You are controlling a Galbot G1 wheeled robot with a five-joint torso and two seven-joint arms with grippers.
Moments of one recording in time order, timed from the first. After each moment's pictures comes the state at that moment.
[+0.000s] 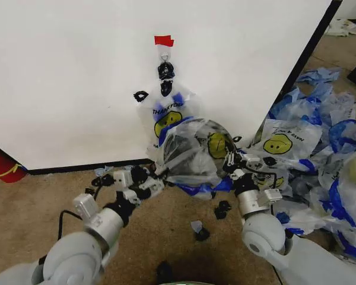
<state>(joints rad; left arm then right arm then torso) 1.16 -0.50 0.05 -2.48 -1.38 -0.07 -0.54 -0.98 0.82 -0.11 2.06 0.65 0.32 0.59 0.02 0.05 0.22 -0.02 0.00</state>
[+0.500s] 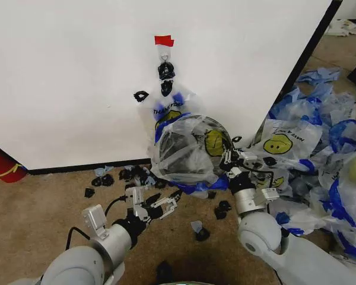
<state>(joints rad) 1.13 -0.53 0.07 -2.49 -1.50 -0.04 -0.56 -0.97 0.84 -0.15 2.09 0.63 0.32 0.59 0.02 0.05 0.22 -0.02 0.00</state>
